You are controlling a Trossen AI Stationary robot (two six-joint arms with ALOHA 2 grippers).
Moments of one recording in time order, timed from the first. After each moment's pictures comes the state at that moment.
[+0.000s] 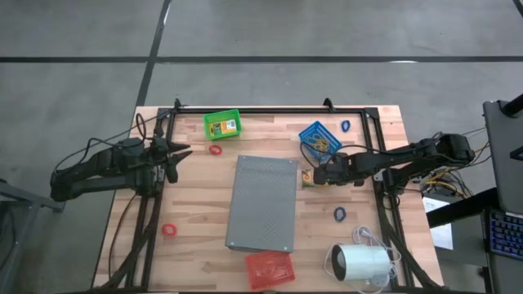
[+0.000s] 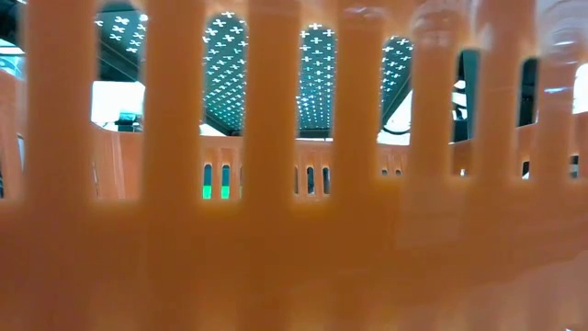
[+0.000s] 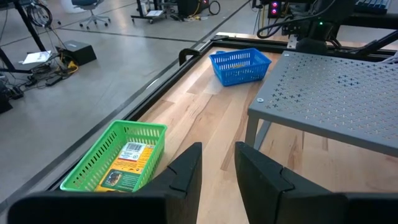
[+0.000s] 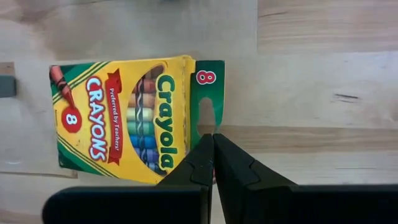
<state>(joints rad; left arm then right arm) 0.19 0.20 0.48 -0.62 -0.24 0.00 0.00 1.30 0.61 -0.72 0.21 1.62</state>
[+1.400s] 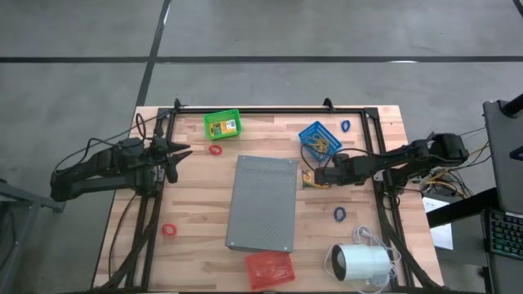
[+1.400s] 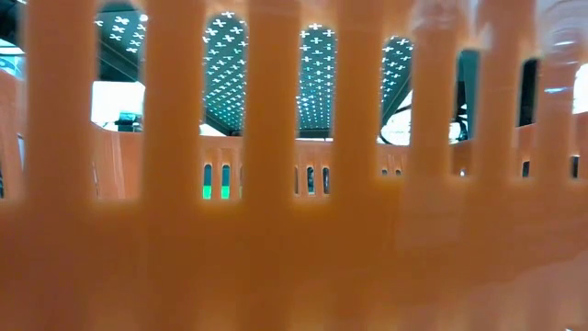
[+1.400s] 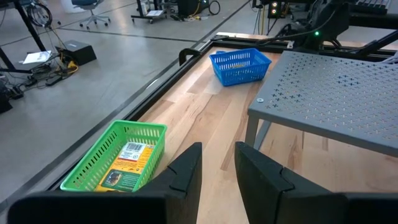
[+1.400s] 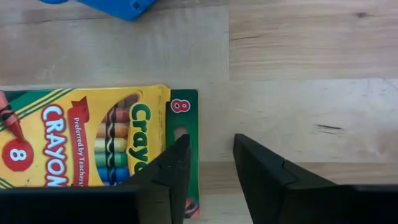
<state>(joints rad) 0.19 0.20 0.48 -0.62 -0.24 0.00 0.00 1.39 0.55 -0.65 0.31 1.62</state>
